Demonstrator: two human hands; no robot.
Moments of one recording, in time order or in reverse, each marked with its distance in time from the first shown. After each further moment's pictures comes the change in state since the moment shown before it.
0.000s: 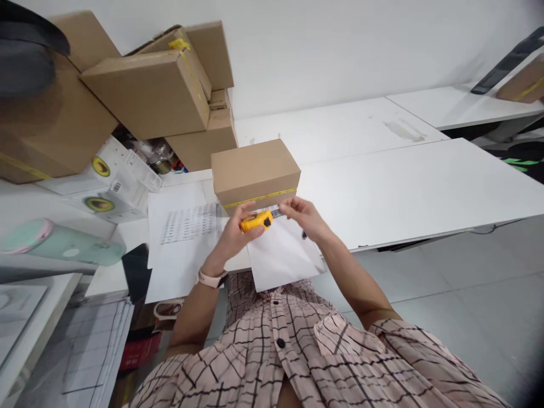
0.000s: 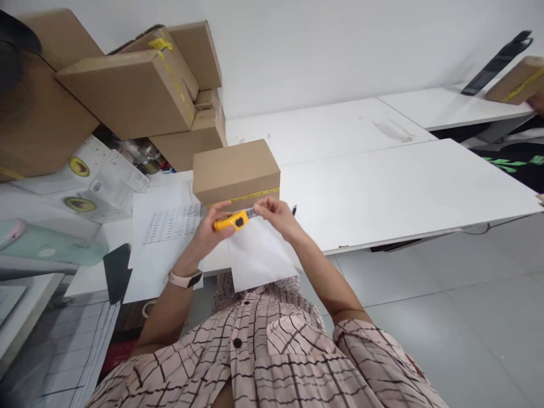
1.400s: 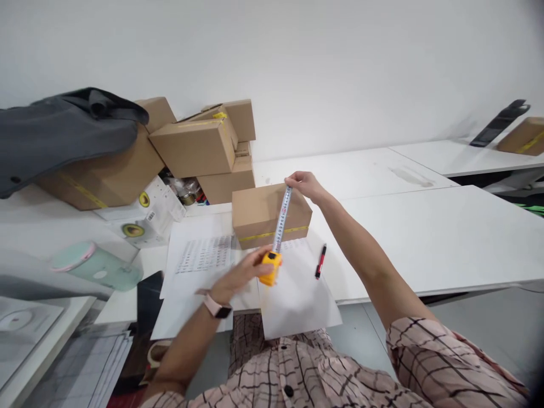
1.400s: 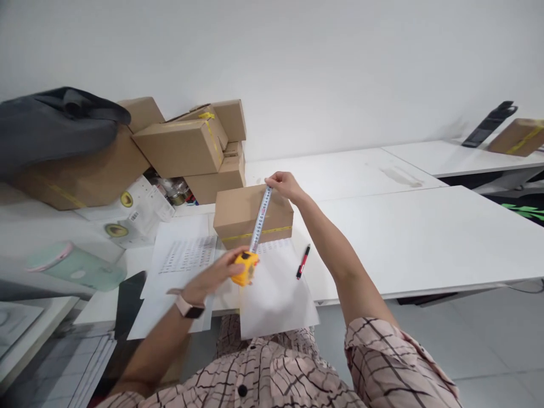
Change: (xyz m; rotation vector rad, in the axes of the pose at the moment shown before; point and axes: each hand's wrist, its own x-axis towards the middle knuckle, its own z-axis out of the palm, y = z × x) left_hand -0.004 0.019 -0.015 -0.438 -0.290 -0.192; right_hand 0.191 -0.062 -0.023 -0.340 0.018 -0.253
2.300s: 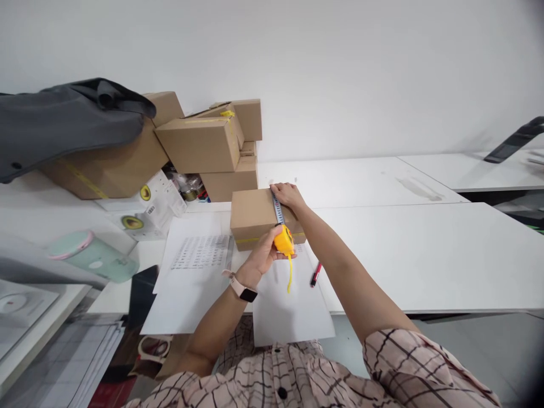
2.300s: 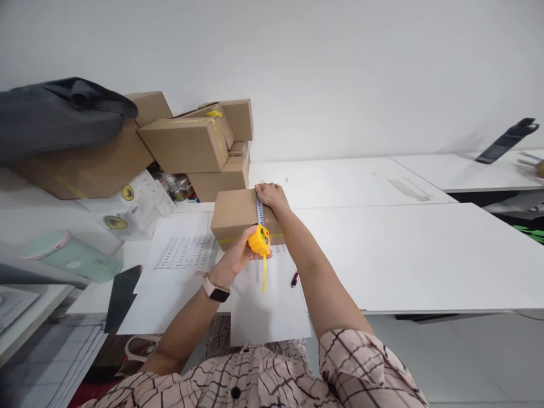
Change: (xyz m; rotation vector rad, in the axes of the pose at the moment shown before) left_hand 0.078 0.008 0.044 -0.358 0.293 0.049; right_hand 0.027 0.014 0.062 -0.832 -0.207 -0.047
